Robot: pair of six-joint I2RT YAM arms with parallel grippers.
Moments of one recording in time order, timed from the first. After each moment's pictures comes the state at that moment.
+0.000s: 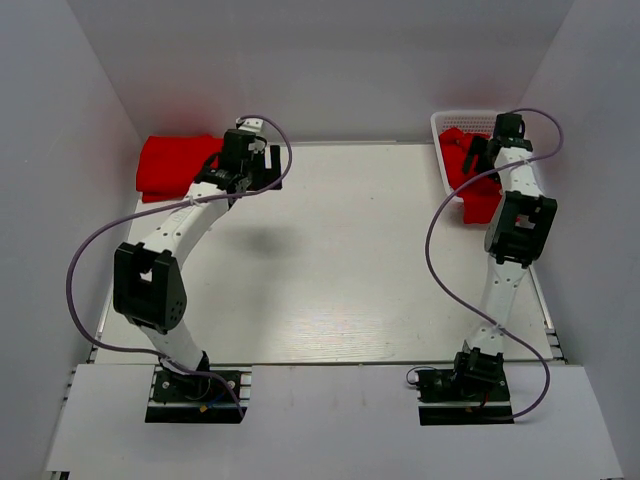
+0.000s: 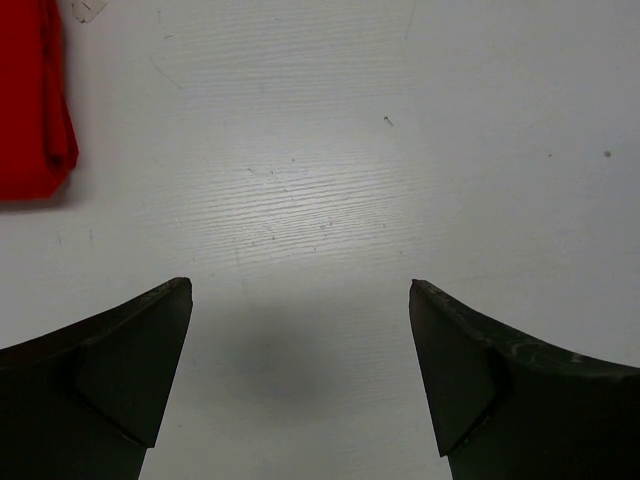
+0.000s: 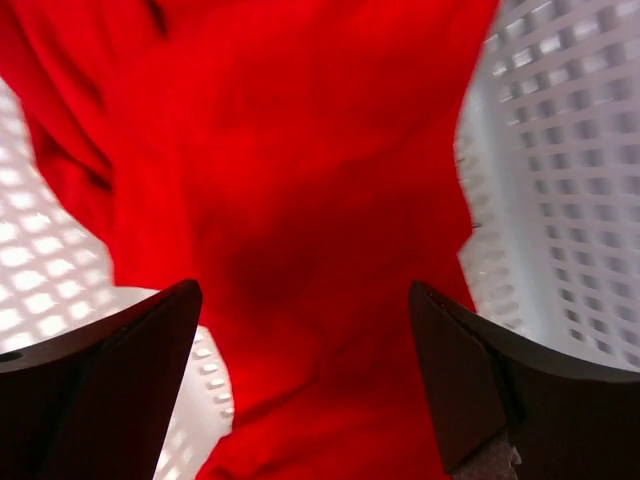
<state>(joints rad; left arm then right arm) -0.33 1.69 1.46 -0.38 -0.12 -0.19 -0.19 2.40 2.17 -0.66 0.05 0.12</state>
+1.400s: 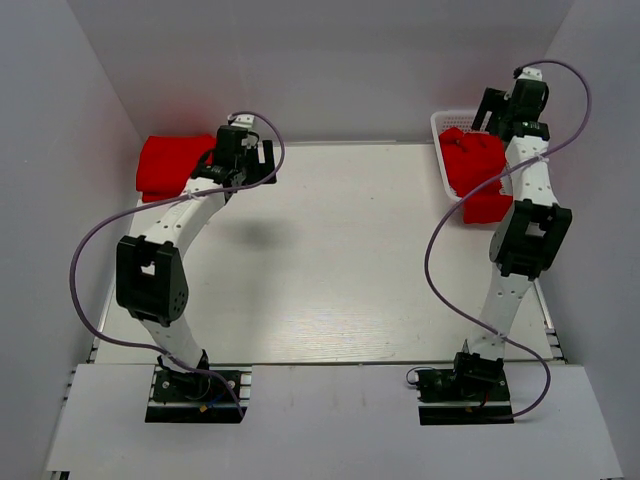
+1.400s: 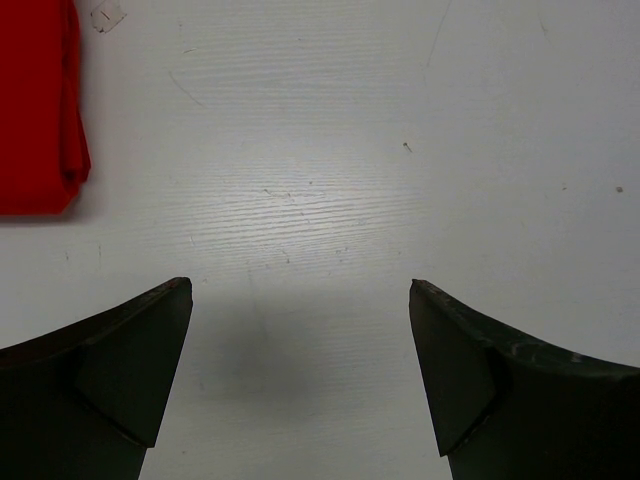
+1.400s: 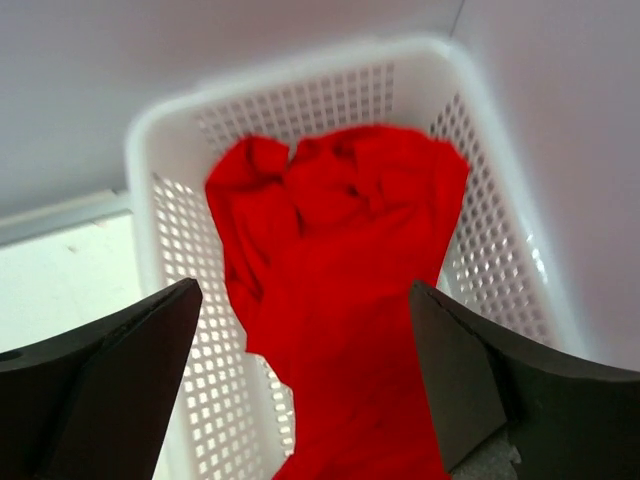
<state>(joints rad) -0.27 1.75 1.48 -0.34 -0.09 -0.21 -0.17 2.15 2.13 -0.40 0.00 0.07</state>
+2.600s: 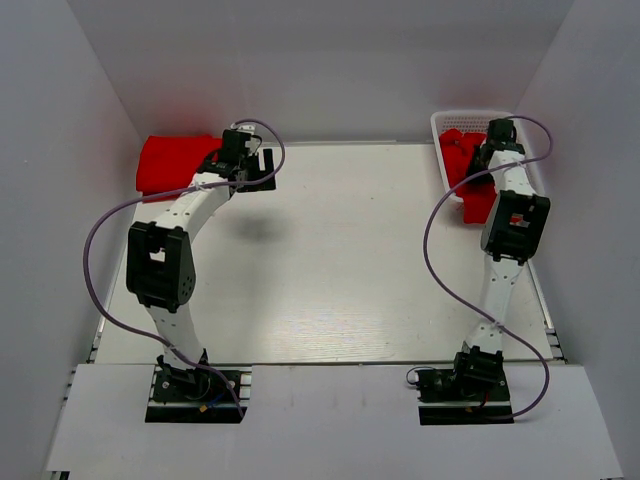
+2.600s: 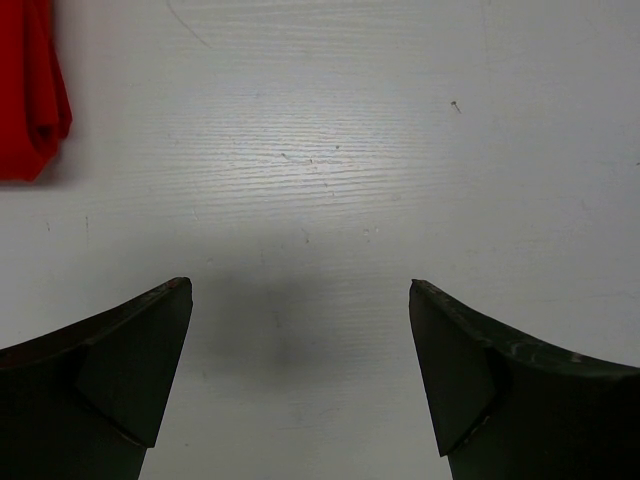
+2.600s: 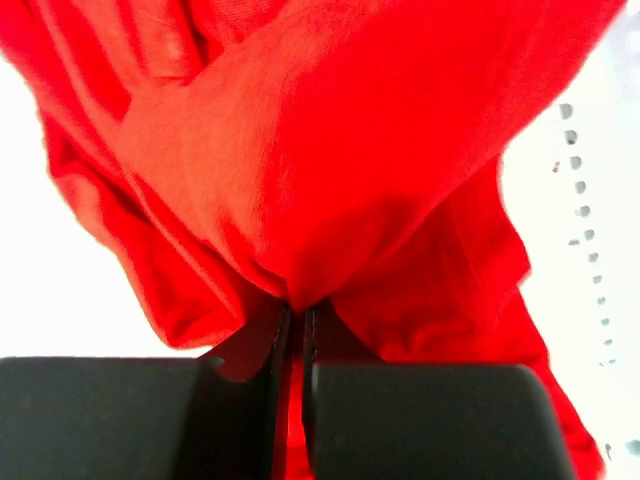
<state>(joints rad) -0.25 1.87 1.54 -0.43 -0.08 -0.22 -0.18 2.48 2.21 -0.67 -0.02 0.15</state>
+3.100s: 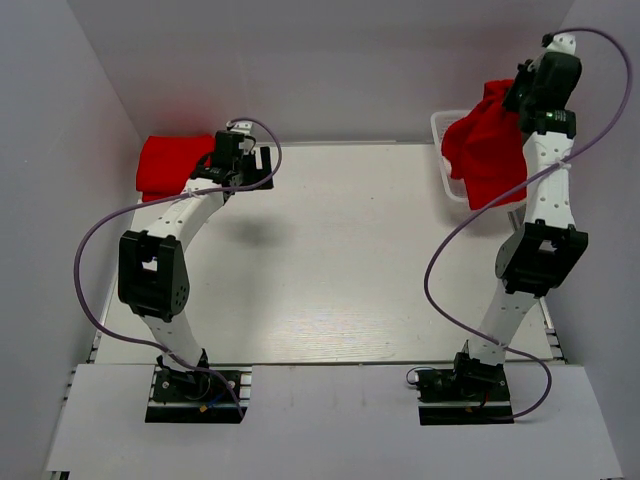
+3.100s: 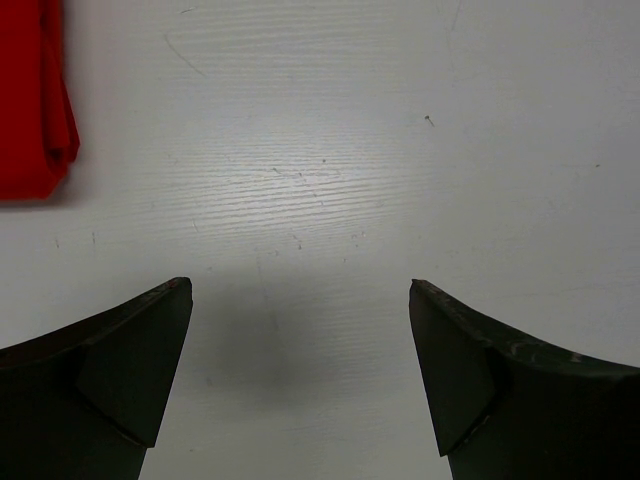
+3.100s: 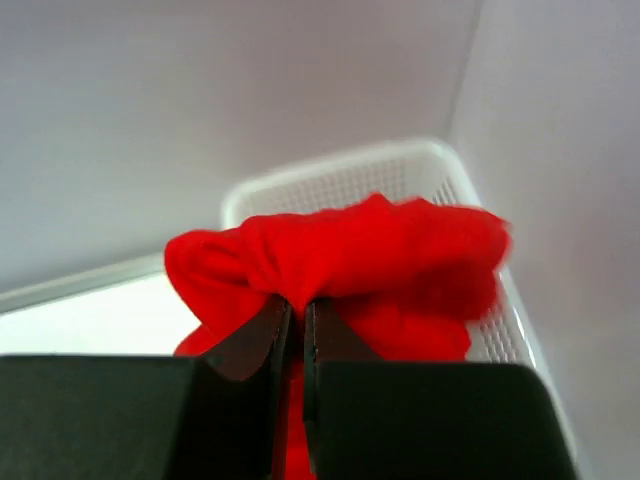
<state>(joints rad) -0.24 1.78 1.46 -0.35 -0.05 -0.20 -0.18 2.00 2.15 -0.45 -0.03 0.12</state>
